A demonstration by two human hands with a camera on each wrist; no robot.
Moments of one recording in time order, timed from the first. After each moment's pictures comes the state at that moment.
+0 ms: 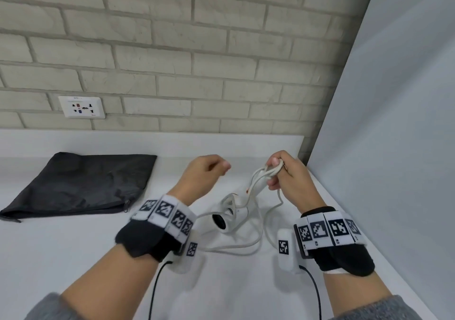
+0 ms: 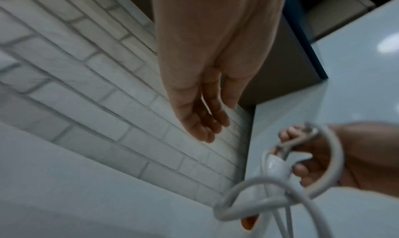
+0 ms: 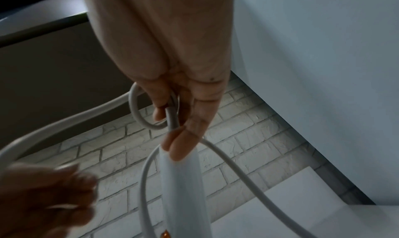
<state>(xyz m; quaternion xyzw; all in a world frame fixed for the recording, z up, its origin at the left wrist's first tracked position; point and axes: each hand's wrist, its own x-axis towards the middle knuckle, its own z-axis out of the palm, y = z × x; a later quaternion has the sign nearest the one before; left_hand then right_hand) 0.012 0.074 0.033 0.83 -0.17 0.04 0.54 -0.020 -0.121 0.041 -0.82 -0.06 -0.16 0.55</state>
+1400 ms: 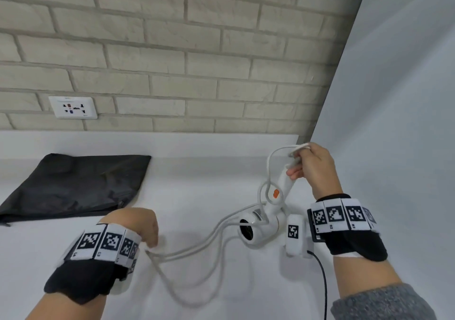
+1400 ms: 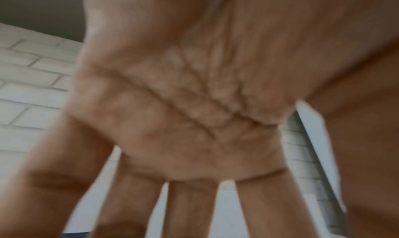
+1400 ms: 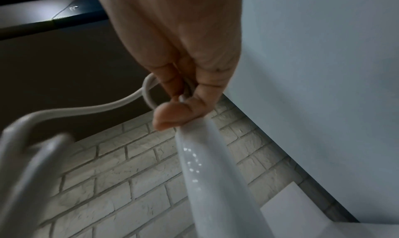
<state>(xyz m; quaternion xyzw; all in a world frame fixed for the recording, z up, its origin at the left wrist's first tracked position) -0.008 0.160 0.002 0.95 -0.05 -0.31 0.04 -0.012 -0.157 0.064 -0.76 0.07 -0.24 0.60</state>
